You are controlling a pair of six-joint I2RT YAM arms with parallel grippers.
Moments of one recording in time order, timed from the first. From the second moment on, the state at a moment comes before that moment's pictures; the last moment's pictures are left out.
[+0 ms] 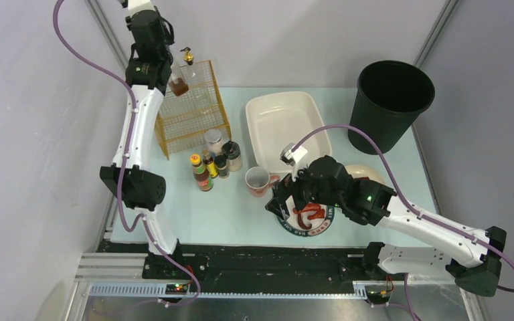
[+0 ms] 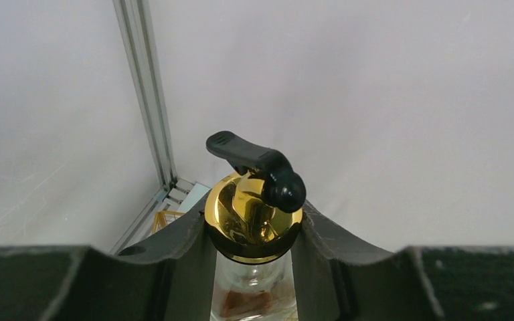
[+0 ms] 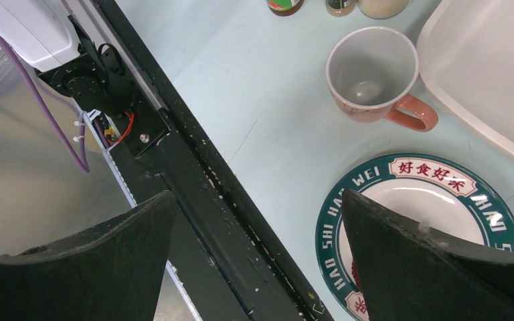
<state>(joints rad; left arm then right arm) -0.11 1.88 2.25 -0.39 -0.51 -0.15 1.06 1.02 1.03 -0.49 -0.03 0.32</state>
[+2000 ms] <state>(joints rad) -0.22 1.80 1.49 0.95 -0.58 0.39 0.99 1.09 1.03 -0.47 -0.14 0.33</state>
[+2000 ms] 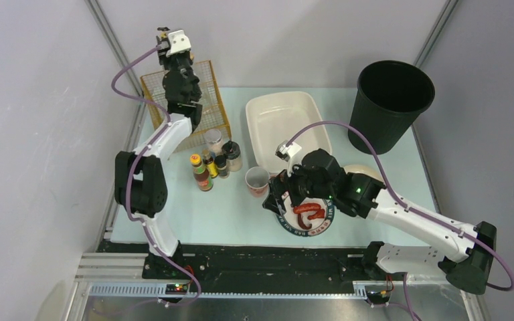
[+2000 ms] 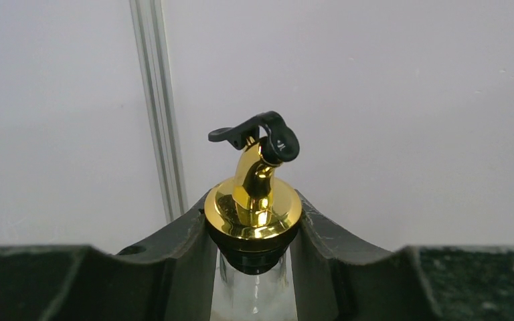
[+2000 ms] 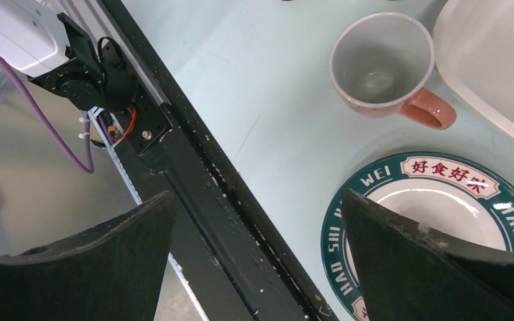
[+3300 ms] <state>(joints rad) -0.23 2.26 2.03 0.90 -0.36 0.77 0.91 1.17 1.03 -0.45 -0.17 0.34</state>
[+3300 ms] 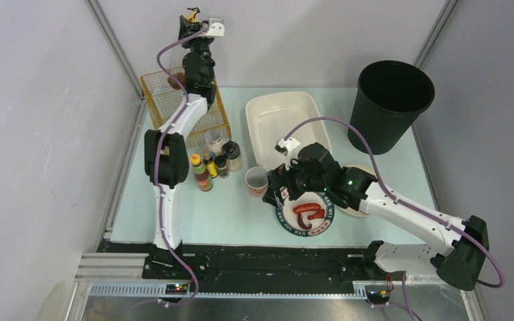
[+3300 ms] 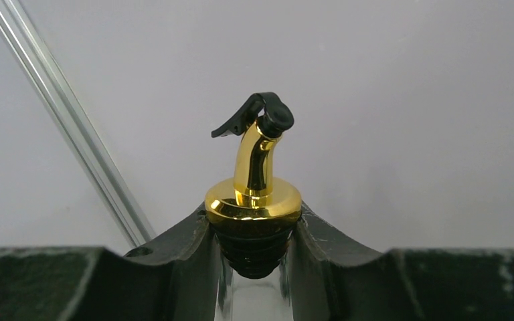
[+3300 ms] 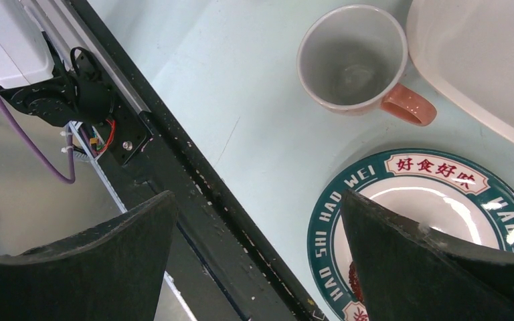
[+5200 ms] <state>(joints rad) -0.09 1.97 1.48 0.67 -0.45 0.19 1.01 1.14 1.03 -0.45 -0.11 0.34</state>
